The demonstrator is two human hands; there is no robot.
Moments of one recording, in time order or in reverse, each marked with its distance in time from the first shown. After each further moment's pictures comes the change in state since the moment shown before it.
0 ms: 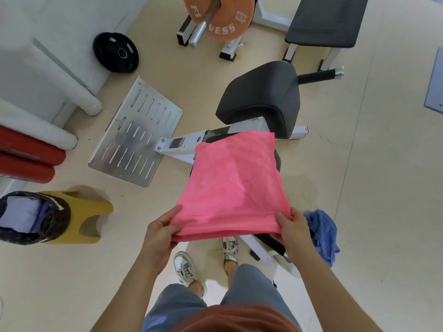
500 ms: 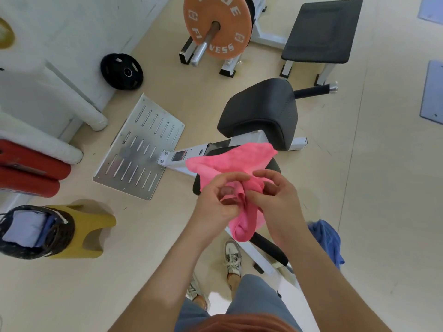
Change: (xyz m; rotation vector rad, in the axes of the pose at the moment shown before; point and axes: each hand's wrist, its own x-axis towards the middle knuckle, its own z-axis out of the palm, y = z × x) left_hand -0.057 0.075 0.108 0.341 -0.429 0.558; right_hand -0.078 -0.105 0.042 0.105 -0.252 -0.442
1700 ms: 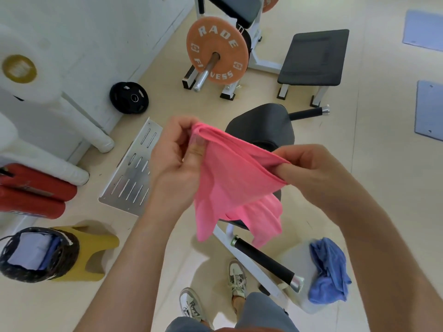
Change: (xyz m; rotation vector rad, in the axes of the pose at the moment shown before) left_hand 0.012 0.119 -0.038 0.167 0.296 0.621; right_hand -0.001 -0.119 -0.028 -0.439 -0.358 -0.292
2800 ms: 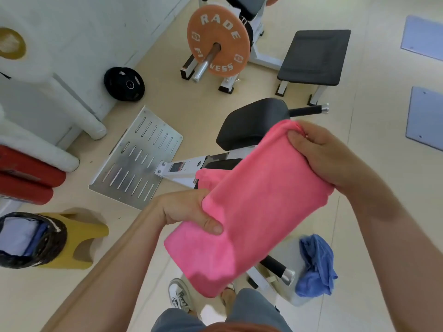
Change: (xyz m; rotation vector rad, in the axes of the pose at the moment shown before) left_hand -0.031 -0.086 -0.021 -0.207 -1.183 -0.769; right_hand 0.031 0.024 -0.028 -0.281 0.044 0.010
